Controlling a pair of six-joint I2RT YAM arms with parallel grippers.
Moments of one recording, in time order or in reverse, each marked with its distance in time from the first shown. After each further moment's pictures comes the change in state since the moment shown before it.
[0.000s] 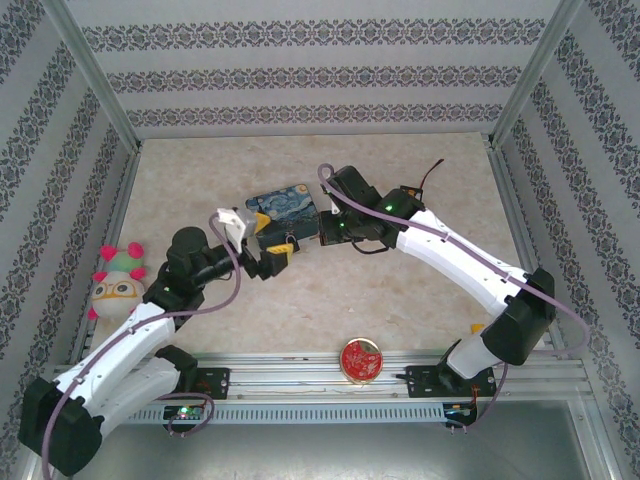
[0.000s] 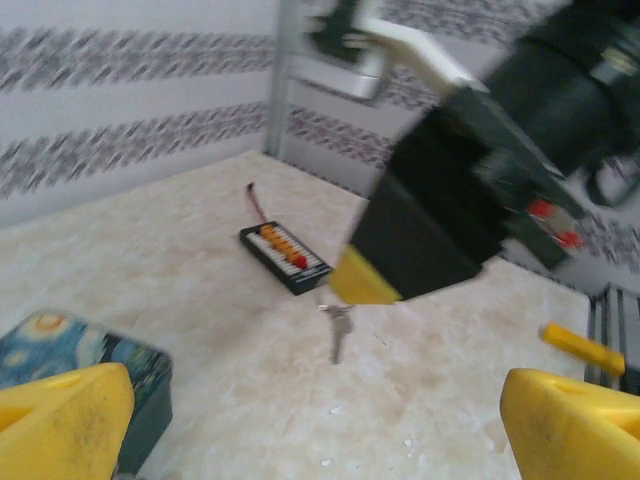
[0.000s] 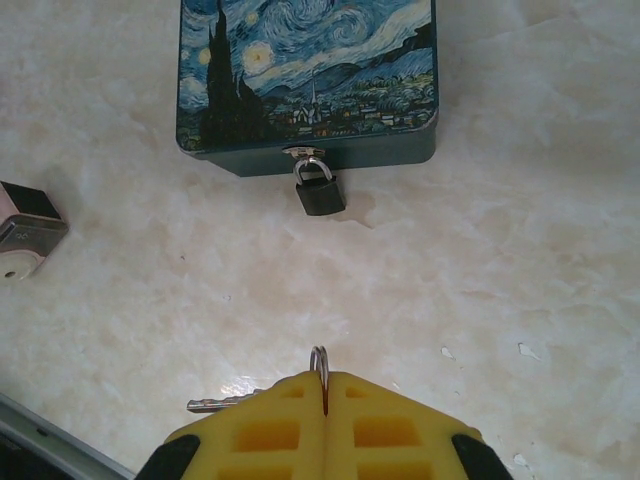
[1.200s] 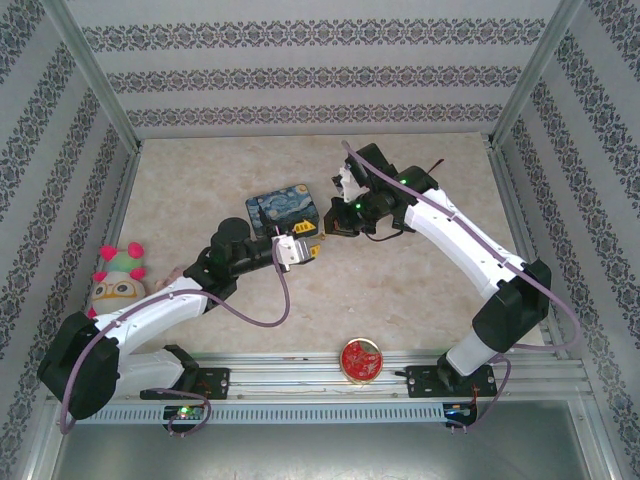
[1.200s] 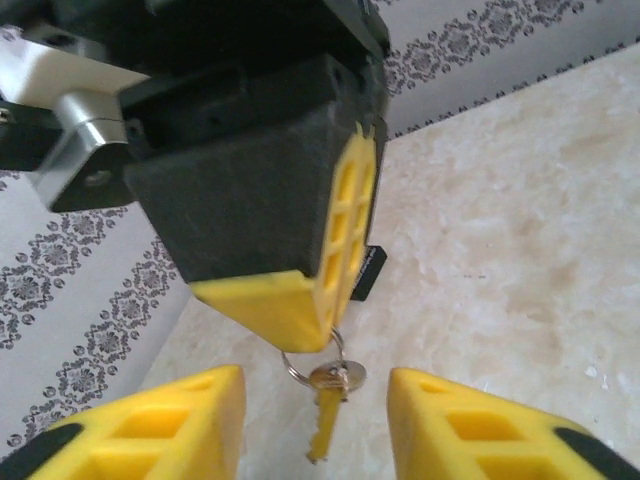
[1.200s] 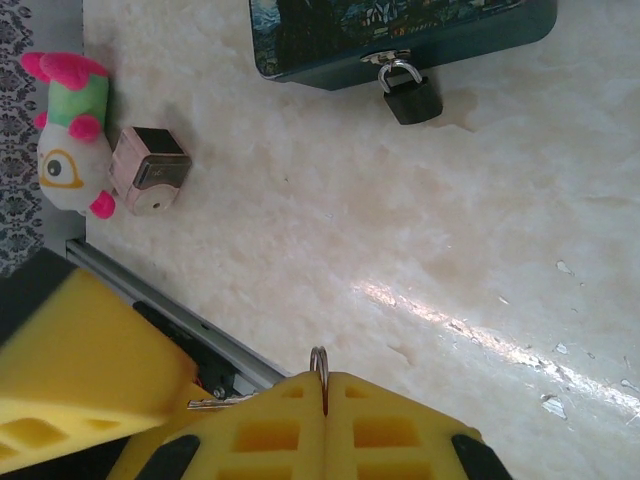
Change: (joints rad) left arm -0.142 0.329 0.089 0.161 -0.035 0.743; right arm -0.183 0.068 0.088 -0.130 -0.447 0.028
